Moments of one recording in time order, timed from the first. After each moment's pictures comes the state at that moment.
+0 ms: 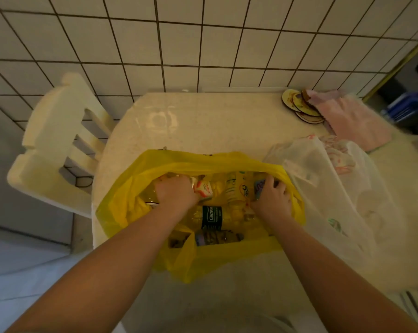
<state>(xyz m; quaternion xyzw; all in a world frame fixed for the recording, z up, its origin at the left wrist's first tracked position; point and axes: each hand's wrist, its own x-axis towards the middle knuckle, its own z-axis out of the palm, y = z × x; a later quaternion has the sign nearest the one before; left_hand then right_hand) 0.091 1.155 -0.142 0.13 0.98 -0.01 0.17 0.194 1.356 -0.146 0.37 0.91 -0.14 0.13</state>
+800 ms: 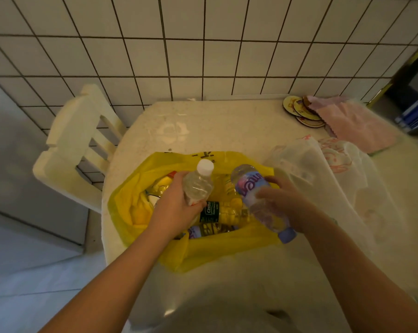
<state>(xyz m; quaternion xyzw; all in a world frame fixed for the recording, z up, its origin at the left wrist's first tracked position) 0.175 1.122 -0.110 0.16 0.87 0.46 0.07 0.240 1.382 -0.087 0.32 0.71 -0.62 0.09</state>
